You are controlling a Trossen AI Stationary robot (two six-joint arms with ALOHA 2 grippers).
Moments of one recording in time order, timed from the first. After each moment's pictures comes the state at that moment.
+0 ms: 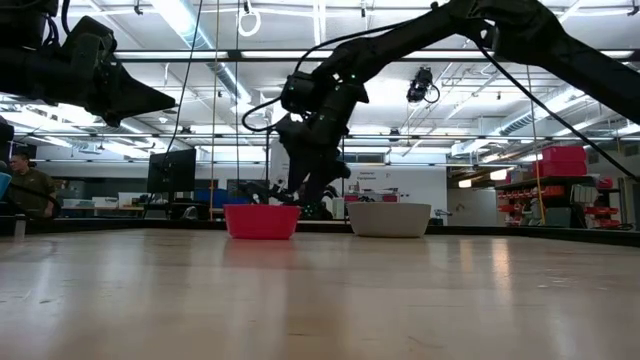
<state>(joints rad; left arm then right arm) 0.00 0.03 0.07 -0.06 -0.45 -0.05 -0.38 2.35 2.10 -0.96 -0.24 0.16</state>
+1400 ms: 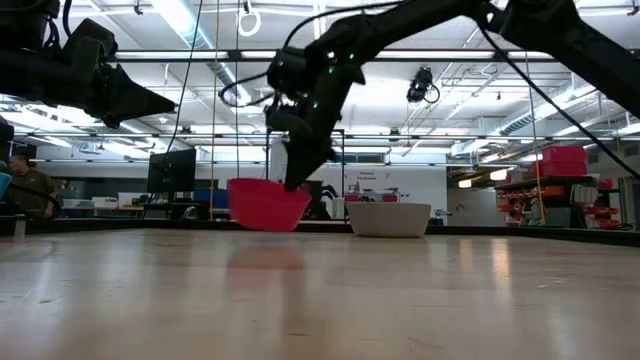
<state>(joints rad) 0.00 0.03 0.07 -0.08 -0.46 -0.05 -0.27 2.30 2.04 -0.90 -0.05 0.03</state>
